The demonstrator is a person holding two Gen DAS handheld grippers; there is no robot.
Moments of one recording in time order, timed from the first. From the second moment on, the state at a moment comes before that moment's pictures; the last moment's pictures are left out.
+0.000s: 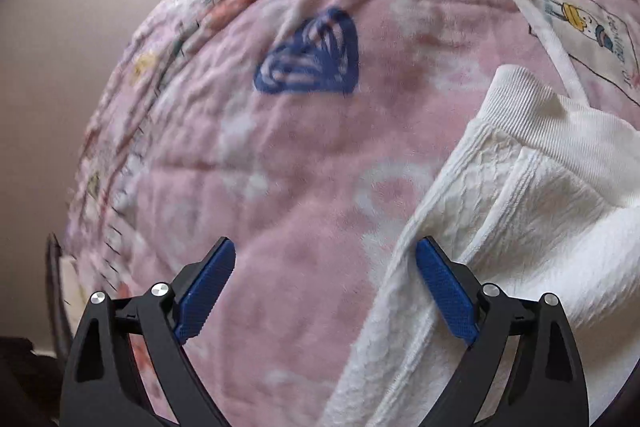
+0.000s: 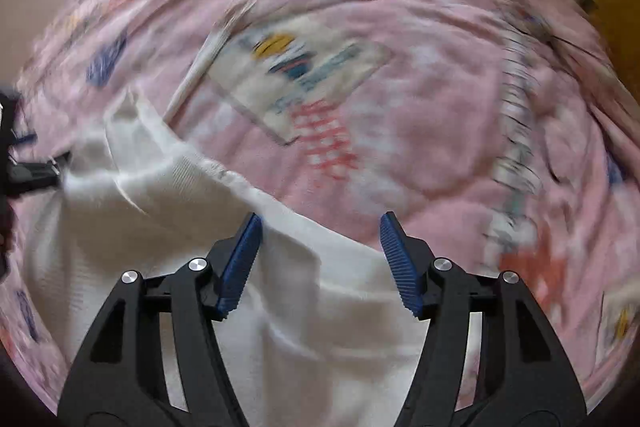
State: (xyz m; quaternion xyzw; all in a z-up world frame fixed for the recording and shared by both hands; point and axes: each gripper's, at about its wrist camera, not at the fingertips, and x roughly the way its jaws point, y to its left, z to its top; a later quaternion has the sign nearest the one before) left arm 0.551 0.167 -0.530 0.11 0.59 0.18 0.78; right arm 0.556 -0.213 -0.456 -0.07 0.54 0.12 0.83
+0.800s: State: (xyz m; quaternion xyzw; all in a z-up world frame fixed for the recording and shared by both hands) left arm 0.633 0.120 -0.567 0.21 0.53 0.22 0.79; right arm 0.493 -0.364 -0.564 0.04 0.54 0.00 0.84
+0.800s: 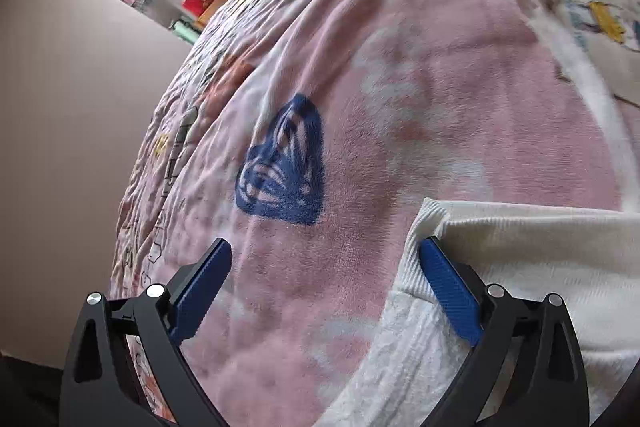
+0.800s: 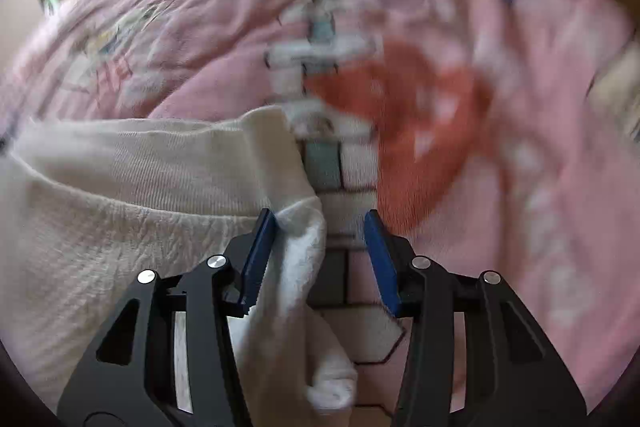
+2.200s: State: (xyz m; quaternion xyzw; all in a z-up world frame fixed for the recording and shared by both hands) left arm 0.434 -0.061 -0.514 0.07 0.61 0.01 0.79; right arm 0.355 -0.440 -0.602 0.45 0.48 0.28 0.70
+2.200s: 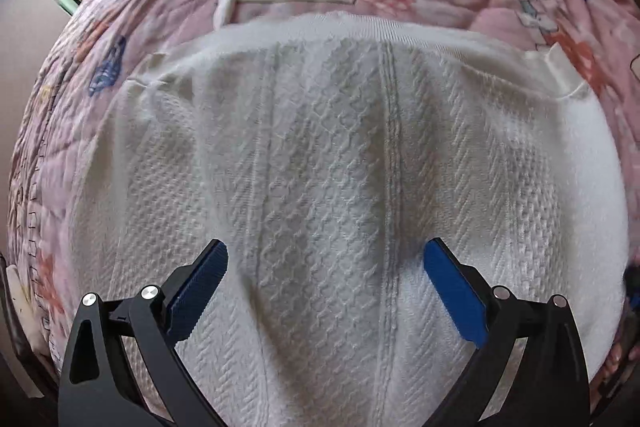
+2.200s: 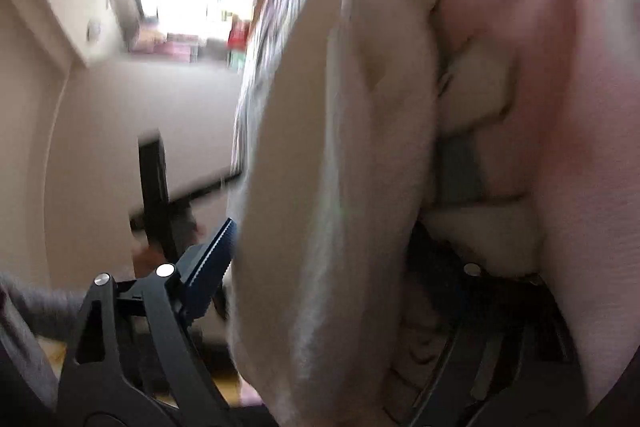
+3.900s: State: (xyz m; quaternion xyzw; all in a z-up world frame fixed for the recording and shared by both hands) left arm 0.408 -0.055 -0.513 0.10 0.59 -0.04 0.80; right arm 0.372 -0.370 -0.523 0.24 0.49 0.24 0.80
